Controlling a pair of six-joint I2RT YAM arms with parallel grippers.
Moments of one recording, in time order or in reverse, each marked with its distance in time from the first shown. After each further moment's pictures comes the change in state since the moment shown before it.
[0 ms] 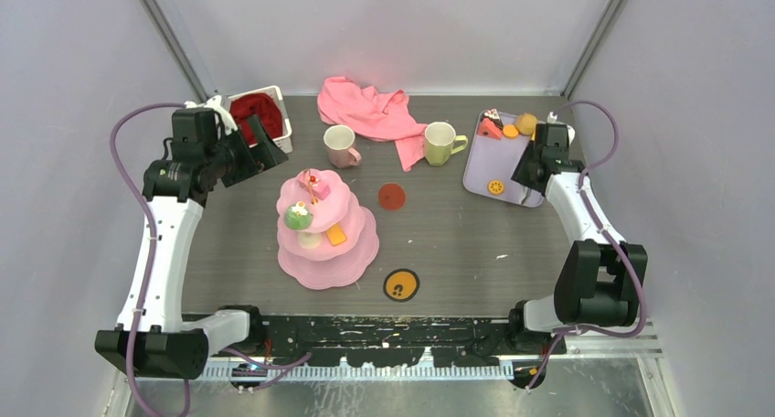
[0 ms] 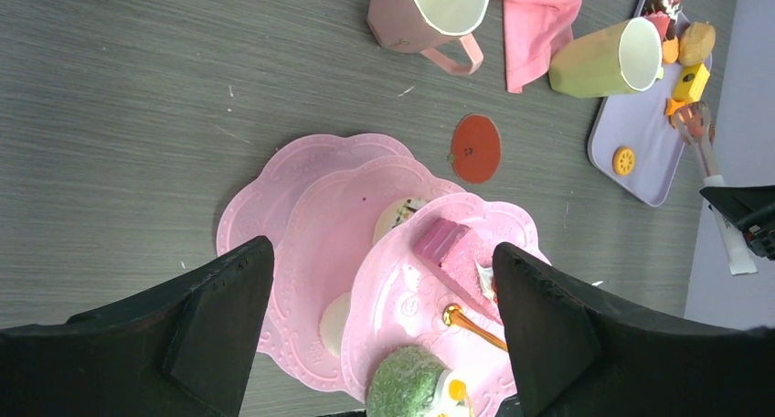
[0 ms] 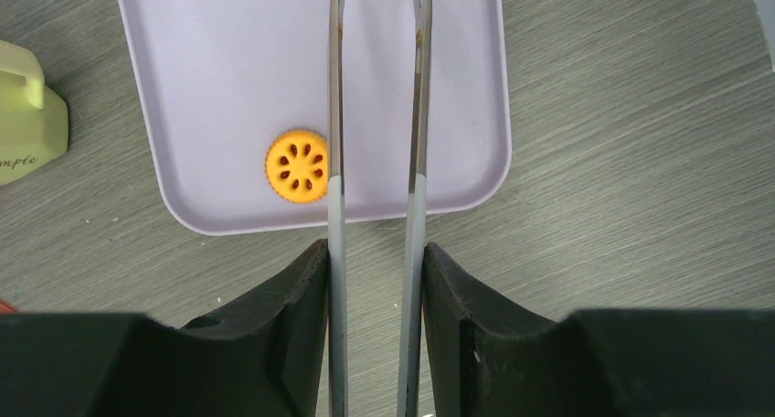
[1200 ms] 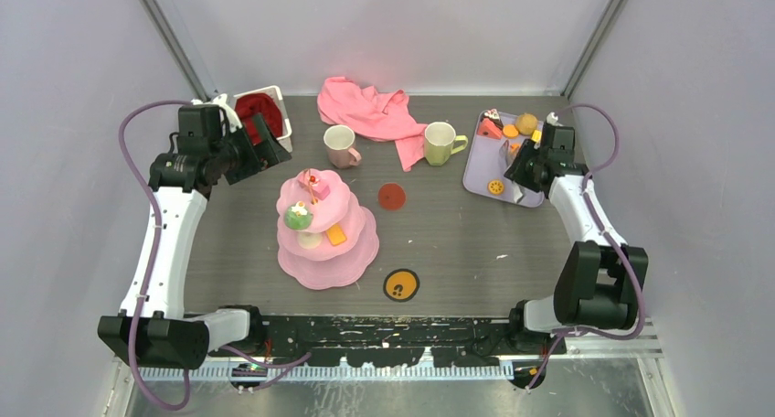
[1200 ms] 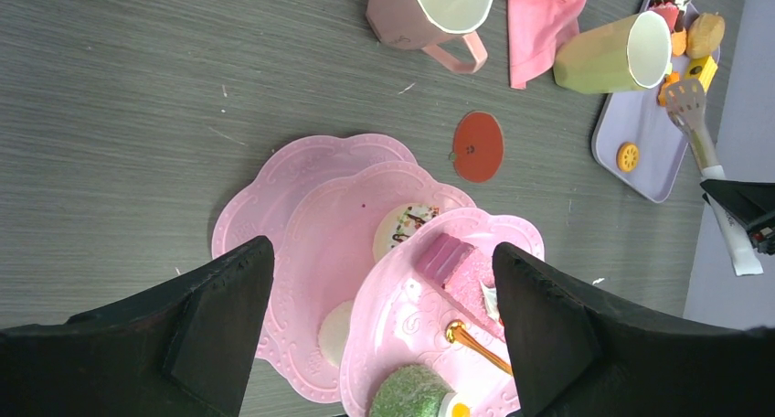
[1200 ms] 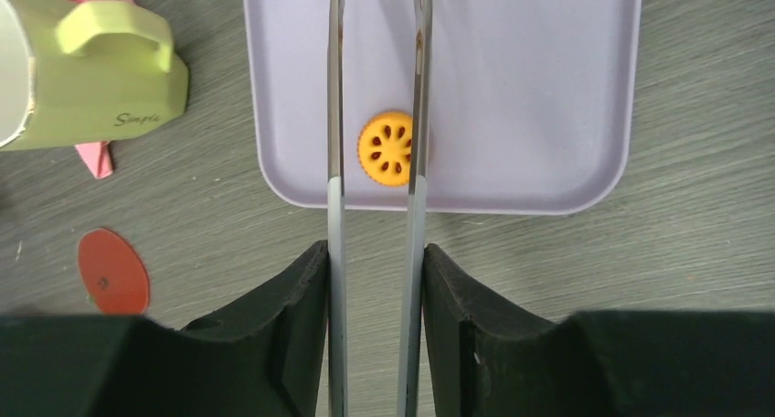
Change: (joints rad) left arm 0.000 0.057 0.000 0.021 0.023 0.004; right arm -0.041 0.010 -0.022 0.057 -0.241 0.035
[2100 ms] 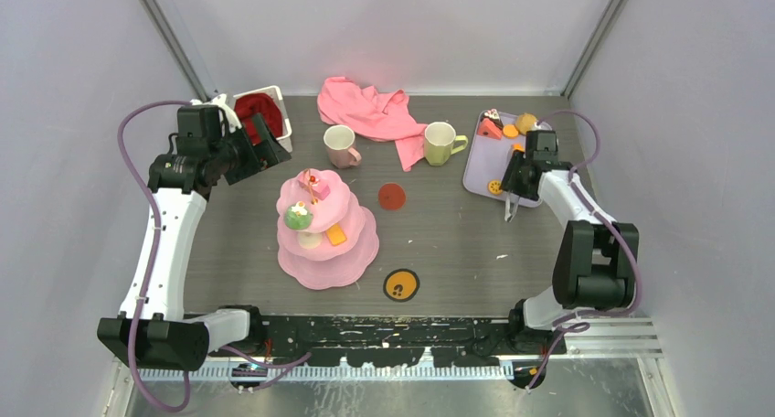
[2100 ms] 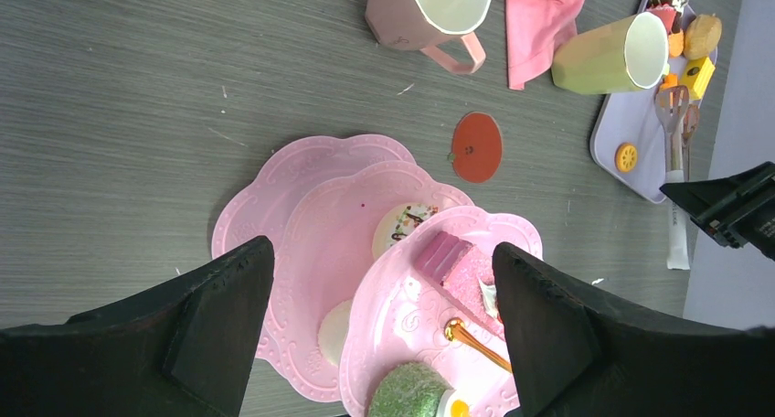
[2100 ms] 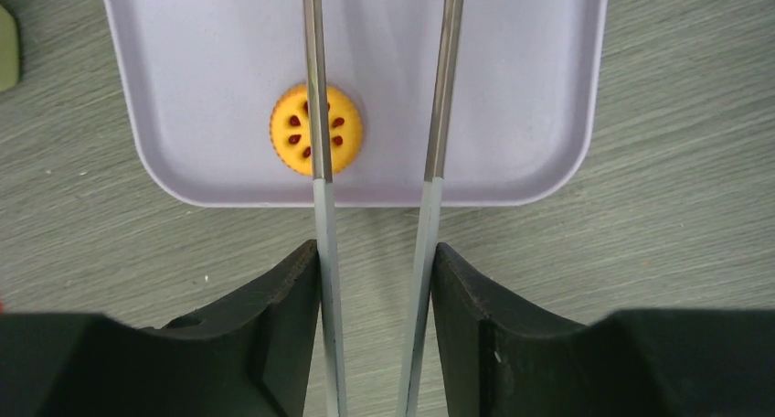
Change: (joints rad) left arm 0.000 -0.007 -0.001 0.000 -0.001 0.000; right arm 0.051 0.070 -0.027 -0.015 0.134 -0.069
